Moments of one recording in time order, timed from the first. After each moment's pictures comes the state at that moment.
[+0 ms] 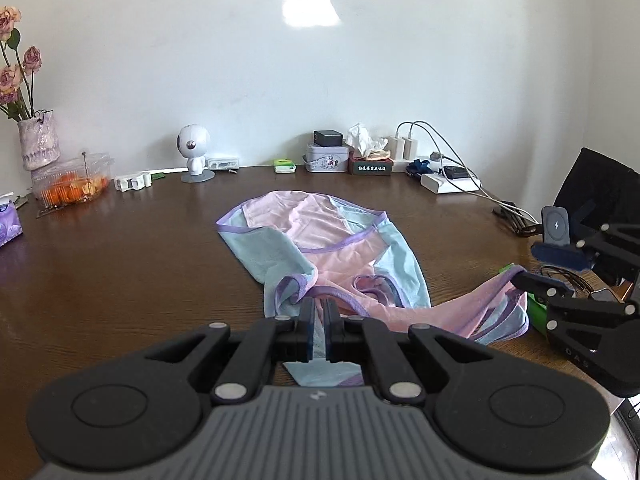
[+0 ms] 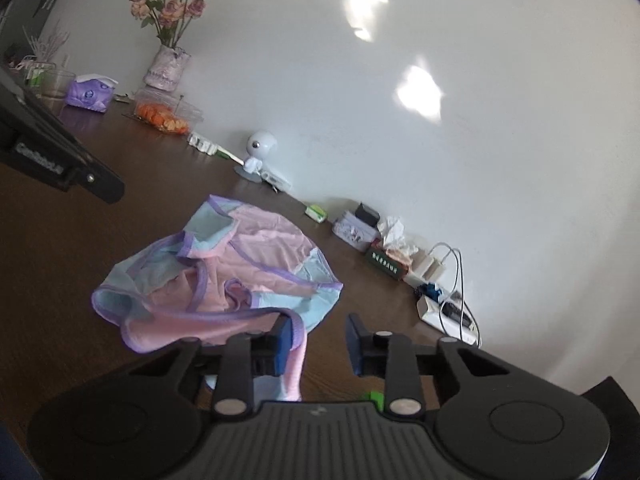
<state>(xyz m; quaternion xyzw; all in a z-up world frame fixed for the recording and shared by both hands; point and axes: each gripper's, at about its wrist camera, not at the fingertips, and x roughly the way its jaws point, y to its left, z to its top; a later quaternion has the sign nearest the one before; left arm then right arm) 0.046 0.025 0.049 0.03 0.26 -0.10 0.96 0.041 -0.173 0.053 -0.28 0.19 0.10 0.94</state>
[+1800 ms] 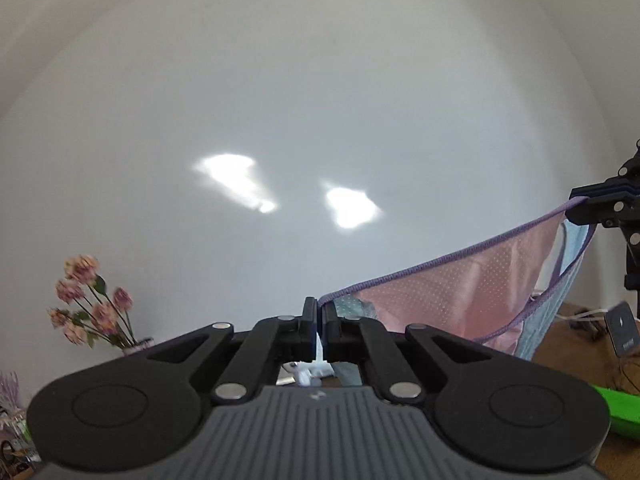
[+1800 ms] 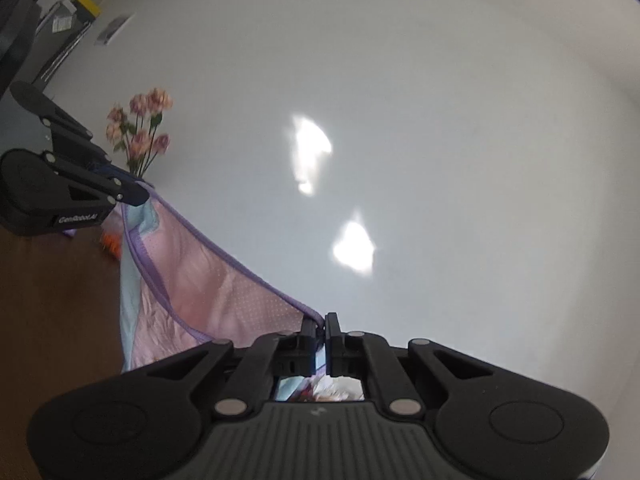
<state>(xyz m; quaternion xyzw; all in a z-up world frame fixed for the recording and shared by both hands) -0.023 -0.001 0.185 0.17 -0.03 0.02 0.98 -0.023 -0.188 0.204 -0.28 -0.04 0.09 0.96</state>
